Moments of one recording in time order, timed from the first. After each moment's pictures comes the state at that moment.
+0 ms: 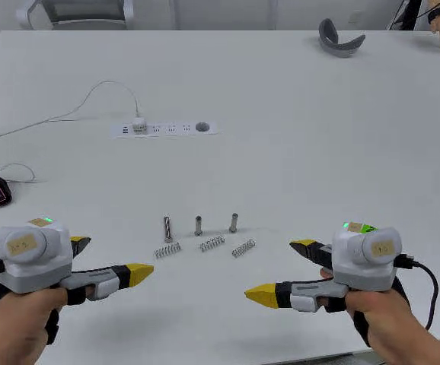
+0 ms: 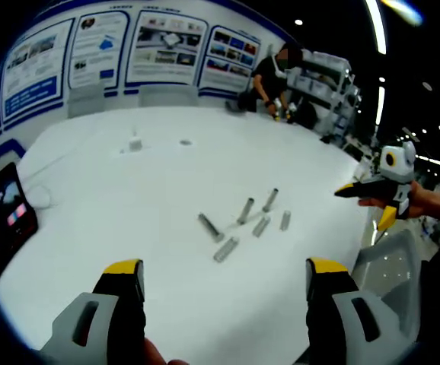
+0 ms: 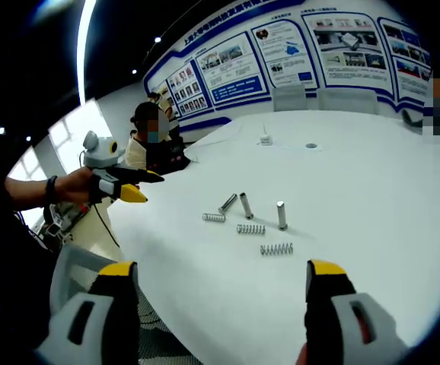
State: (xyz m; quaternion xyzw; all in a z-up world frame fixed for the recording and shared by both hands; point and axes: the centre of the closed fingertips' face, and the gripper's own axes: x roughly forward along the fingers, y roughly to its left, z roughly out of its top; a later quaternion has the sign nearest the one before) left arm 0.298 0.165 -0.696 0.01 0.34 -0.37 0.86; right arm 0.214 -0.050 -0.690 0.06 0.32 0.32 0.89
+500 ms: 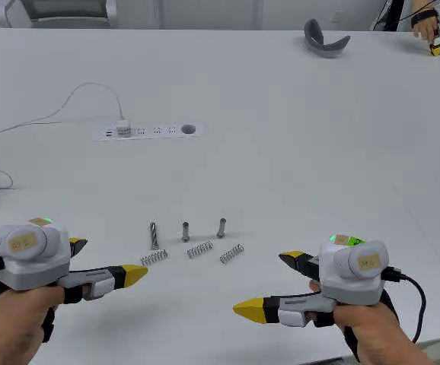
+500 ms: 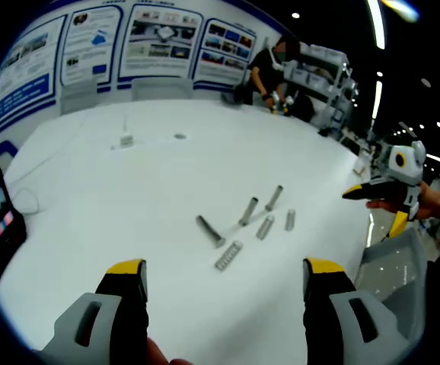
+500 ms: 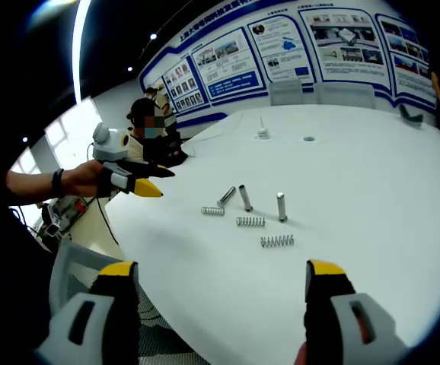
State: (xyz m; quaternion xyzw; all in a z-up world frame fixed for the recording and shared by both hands) left arm 0.316 0.146 -0.711 0.02 0.35 -0.39 0.85; right arm 0.209 -0.049 -0.697 0.06 0.33 0.31 0.89
